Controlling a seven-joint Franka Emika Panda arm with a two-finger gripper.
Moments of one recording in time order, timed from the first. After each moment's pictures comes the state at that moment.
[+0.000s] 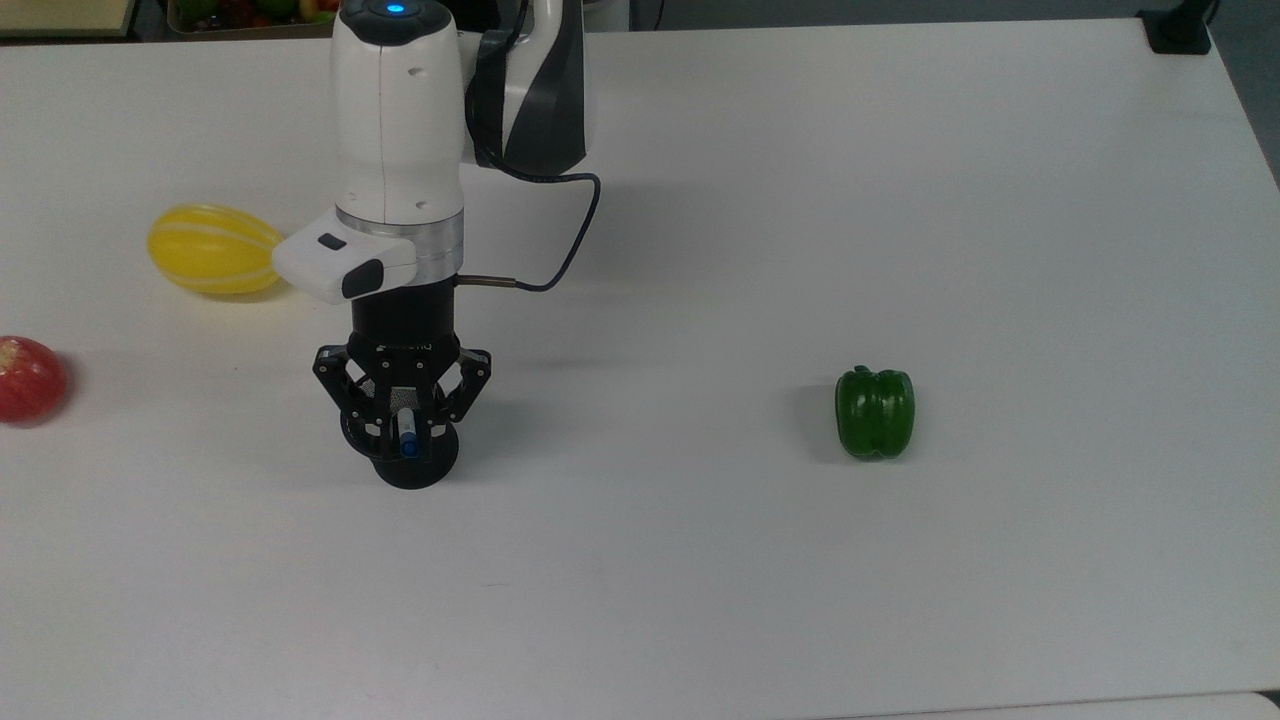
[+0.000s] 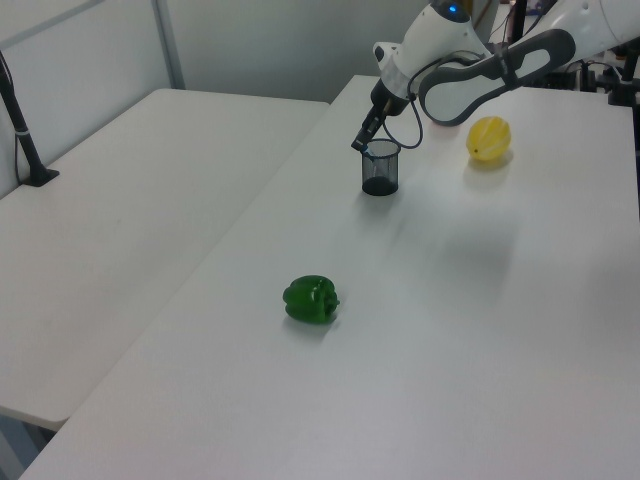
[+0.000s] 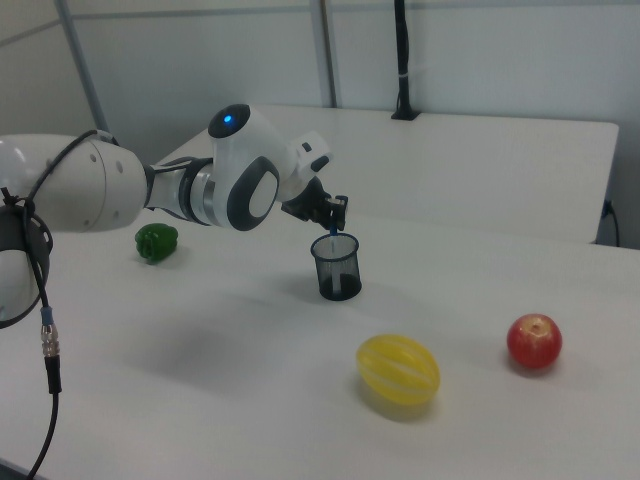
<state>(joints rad) 0.02 0.58 -0.07 -1.53 -0.05 2.71 -0.15</state>
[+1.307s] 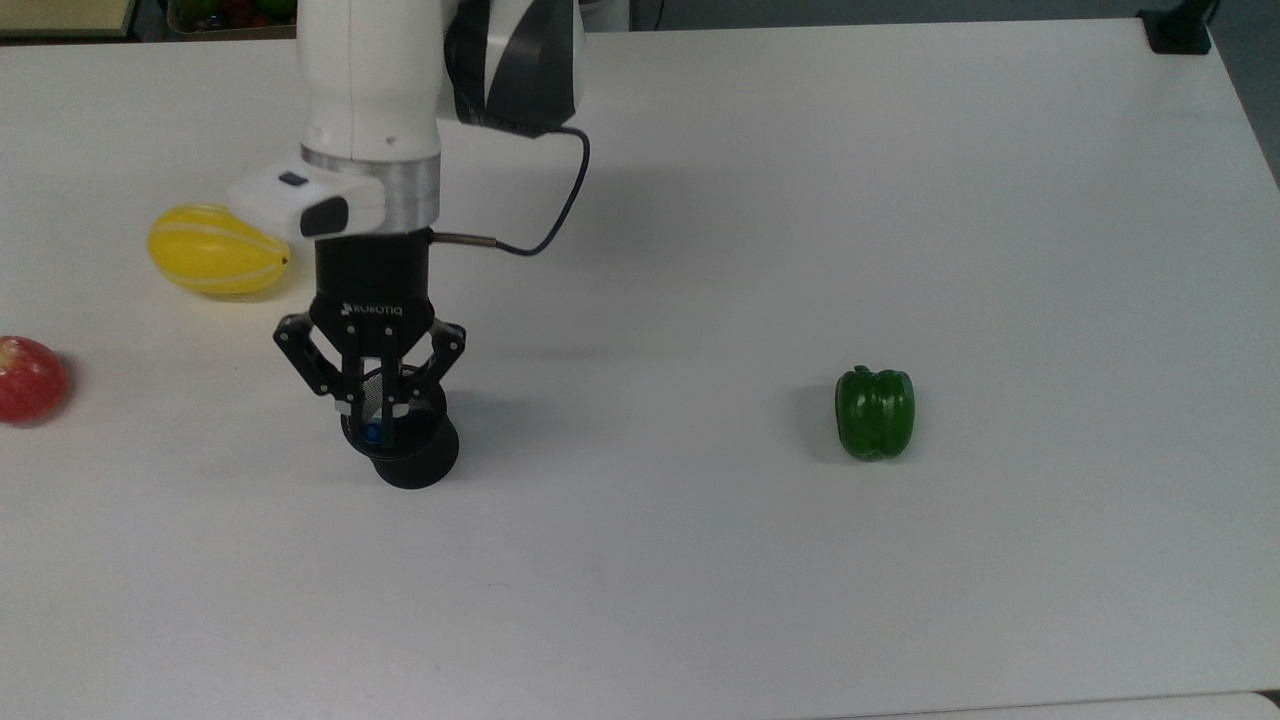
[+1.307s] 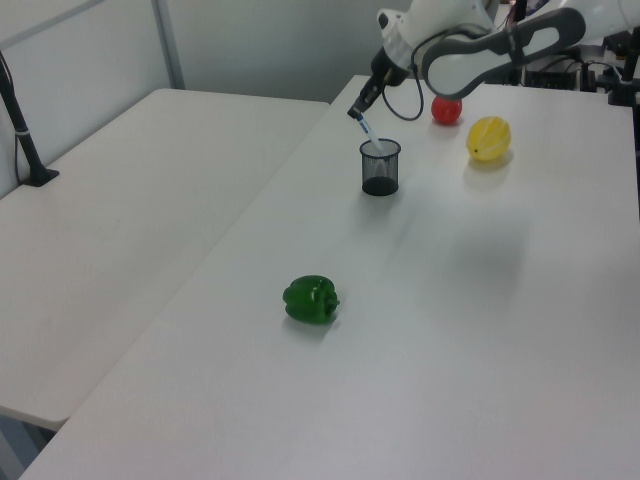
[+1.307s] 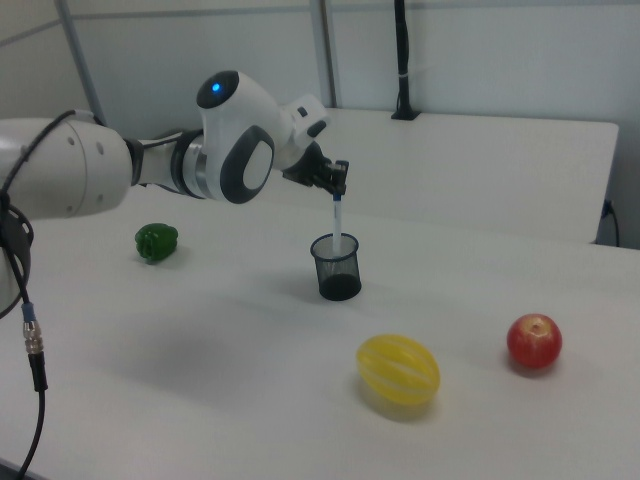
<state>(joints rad) 0.01 0.52 -0.07 -1.49 -0.05 2.71 -0.15</state>
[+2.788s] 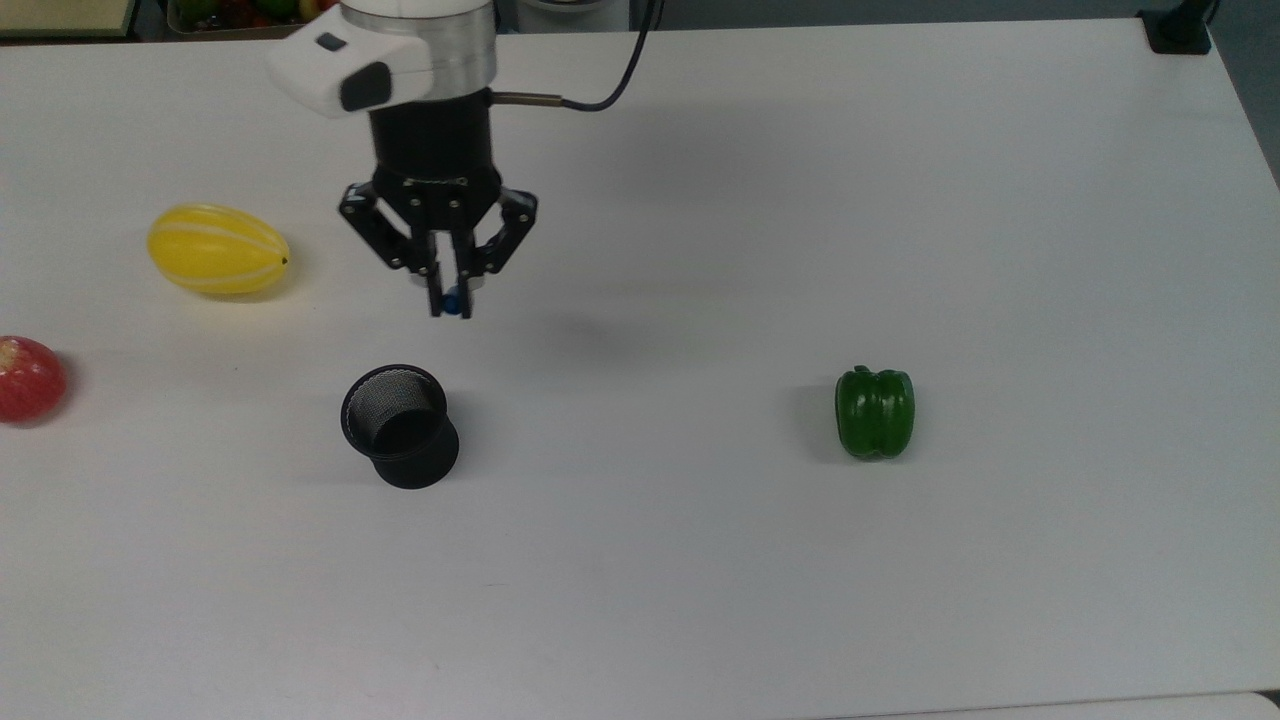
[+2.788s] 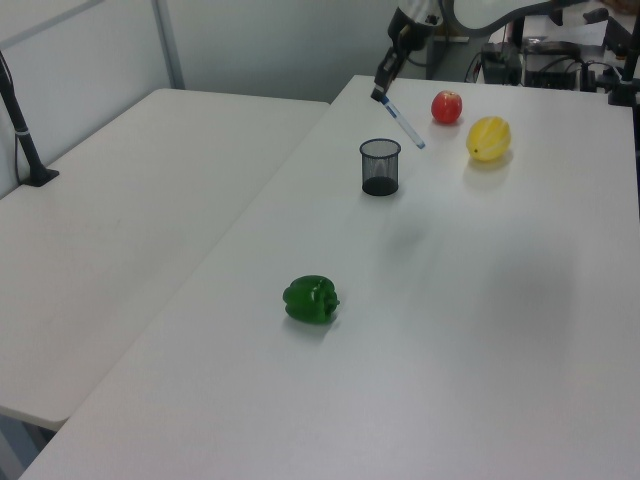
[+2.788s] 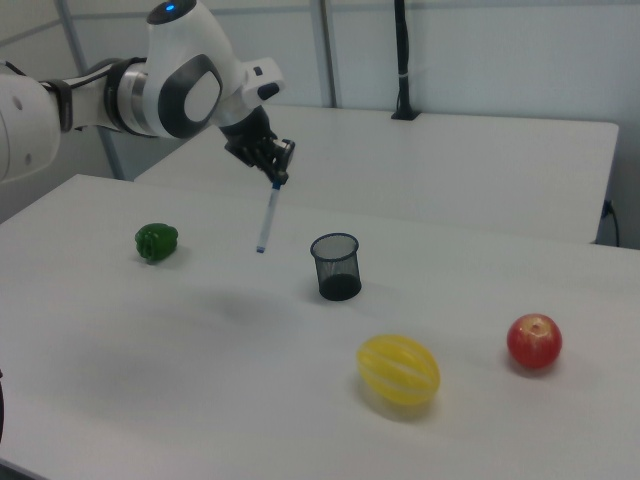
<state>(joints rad) 0.01 0.32 0.02 -1.50 -0.04 2.26 -0.01</state>
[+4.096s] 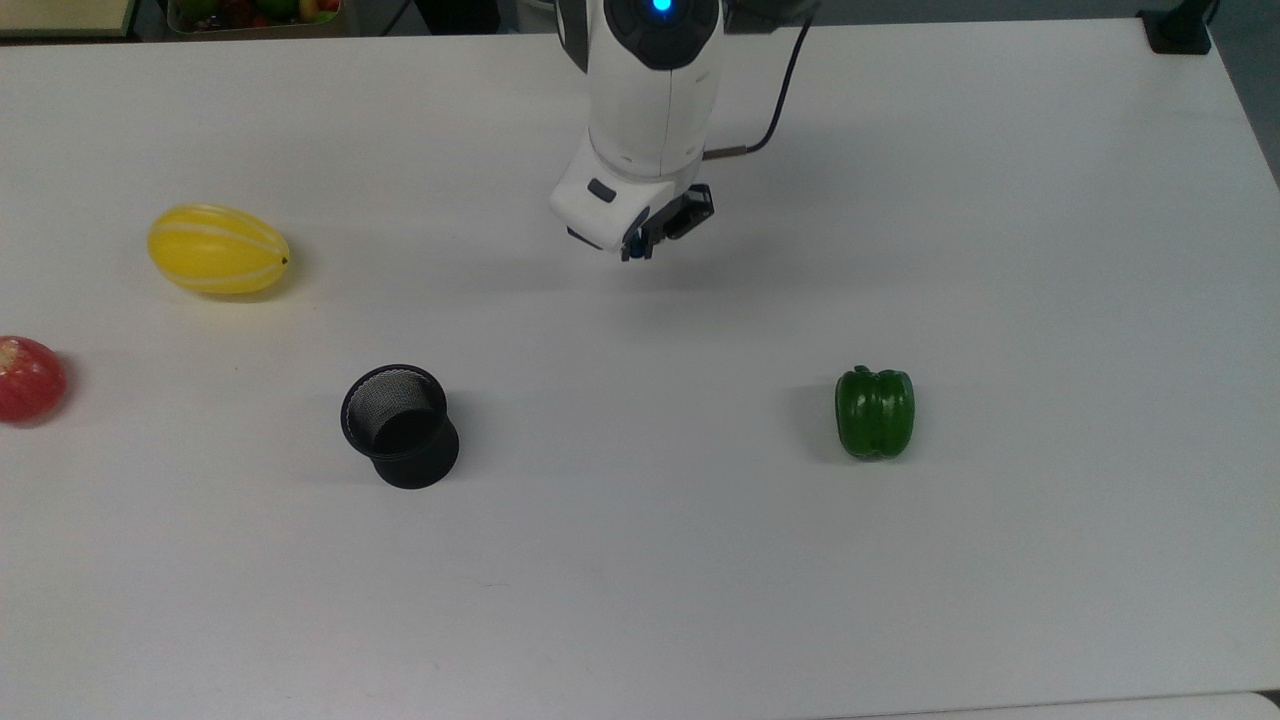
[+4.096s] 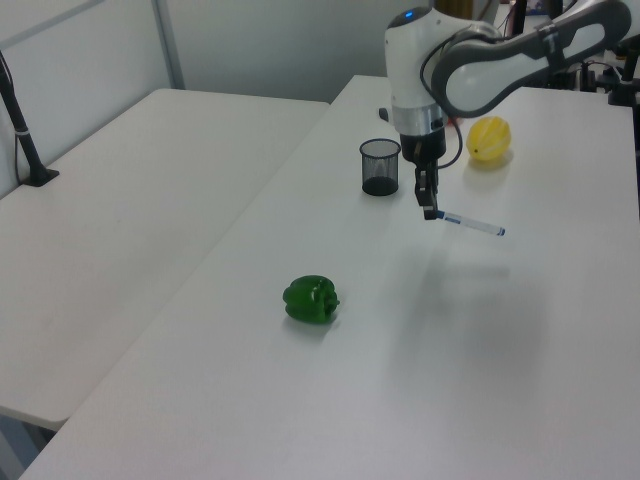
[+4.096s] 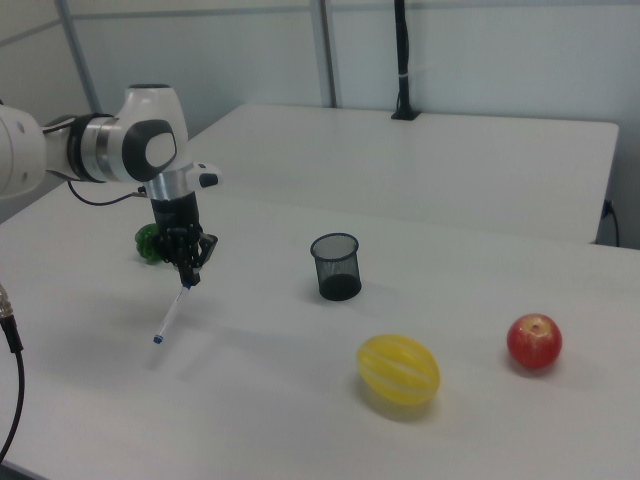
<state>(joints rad) 0.19 0.40 0.05 -1.61 -0.04 1.89 0.02</state>
